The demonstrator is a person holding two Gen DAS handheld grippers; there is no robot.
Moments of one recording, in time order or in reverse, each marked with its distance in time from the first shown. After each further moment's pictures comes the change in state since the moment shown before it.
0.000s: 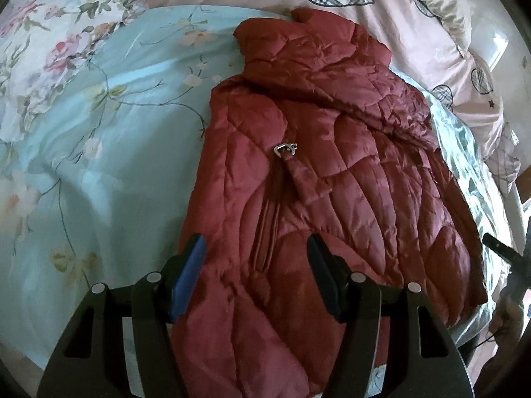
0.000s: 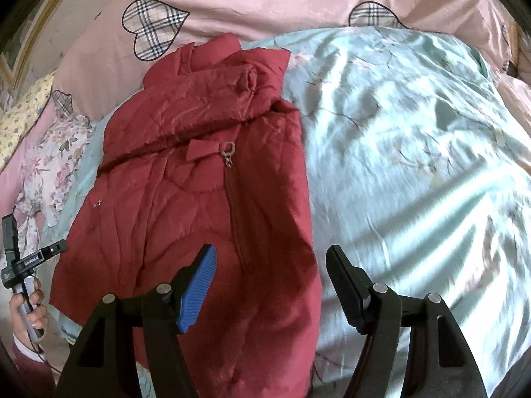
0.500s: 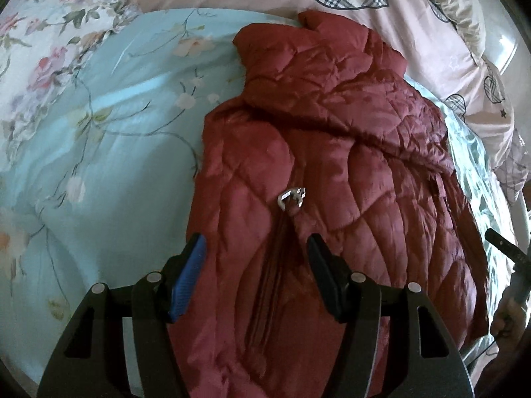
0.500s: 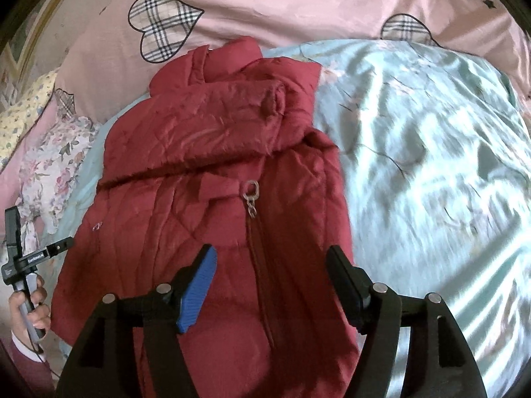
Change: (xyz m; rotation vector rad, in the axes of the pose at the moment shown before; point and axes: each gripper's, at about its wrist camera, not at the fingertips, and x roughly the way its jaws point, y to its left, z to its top) left arm 0.032 -0.006 0.046 0.000 0.005 0.031; right arm 0.037 0.026 0.056 -0.053 -0.014 0.024
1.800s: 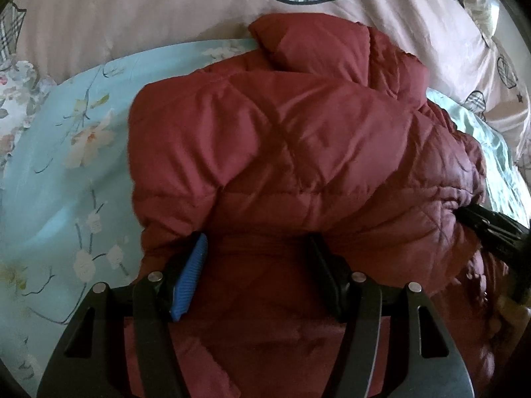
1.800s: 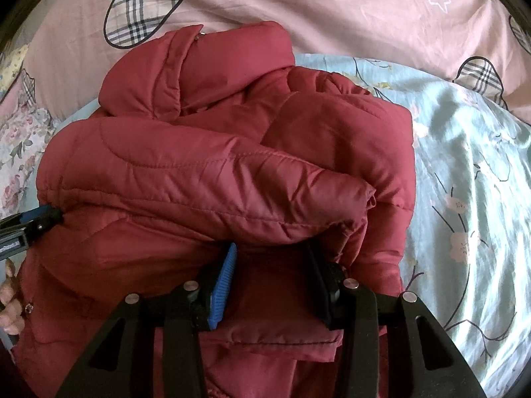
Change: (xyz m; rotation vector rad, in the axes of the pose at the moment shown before) left arm 0.115 -0.071 0.144 0.166 -0.071 0.046; right arm 0.166 0.046 0.133 -0.142 -0.036 -0.099
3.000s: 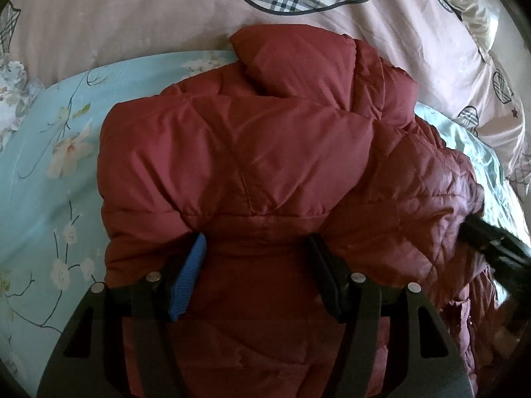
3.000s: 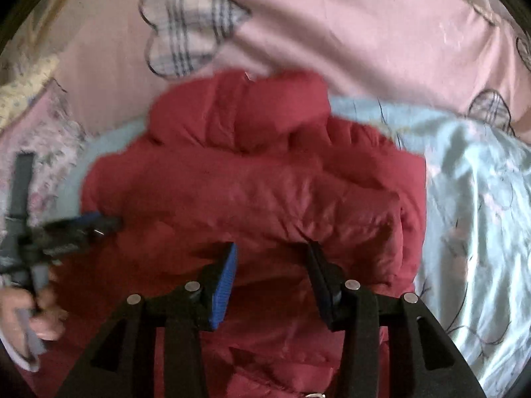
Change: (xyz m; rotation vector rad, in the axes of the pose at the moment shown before) left arm 0.010 -0.026 0.007 -0.034 -0.037 -0.051; right arm -0.025 0.022 0.001 -0.036 -0.064 0.054
